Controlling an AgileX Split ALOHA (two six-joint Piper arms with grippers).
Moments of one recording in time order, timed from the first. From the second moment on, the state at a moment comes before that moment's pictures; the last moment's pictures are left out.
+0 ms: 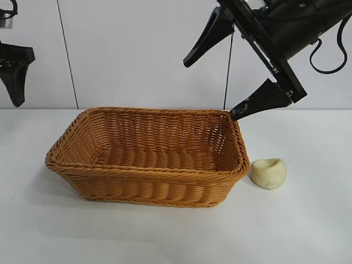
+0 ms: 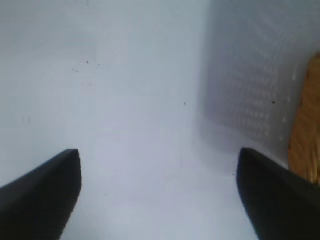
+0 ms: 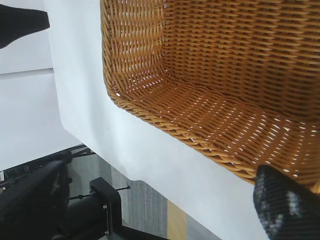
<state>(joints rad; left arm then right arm) -0.07 1.78 -1.53 0.02 1.20 -0.02 0.16 1.80 -1.28 0.89 1.09 -0.20</state>
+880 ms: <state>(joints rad) -0.07 0.76 -0.79 0.02 1.19 -0.02 0.16 1.80 -1.28 0.89 1.09 -0.20</state>
